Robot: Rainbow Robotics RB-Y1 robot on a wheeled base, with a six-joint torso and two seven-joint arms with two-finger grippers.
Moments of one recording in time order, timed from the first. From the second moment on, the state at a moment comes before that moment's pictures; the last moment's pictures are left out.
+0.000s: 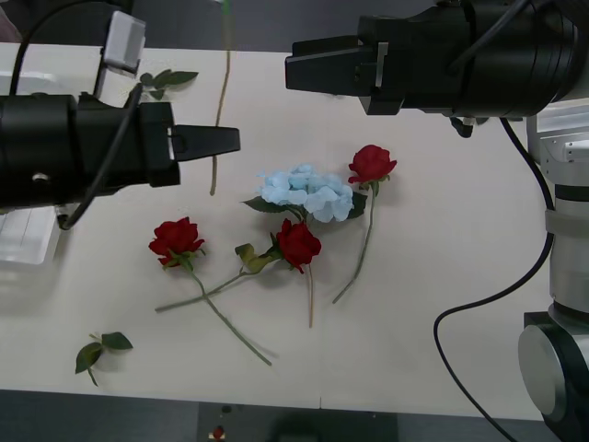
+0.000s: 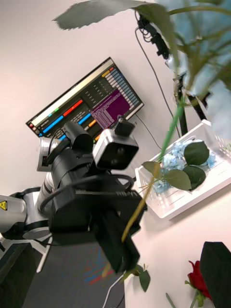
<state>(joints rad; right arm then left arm) -0.66 -0.26 -0.13 -1.81 -1.69 1.44 1.92 -0.27 0.71 0.04 -2.15 1.72 1.06 -1.54</state>
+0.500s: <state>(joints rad) -0.66 -0.26 -0.13 -1.81 -1.69 1.44 1.92 -0.02 0.84 0.45 -2.15 1.81 1.22 -1.54</state>
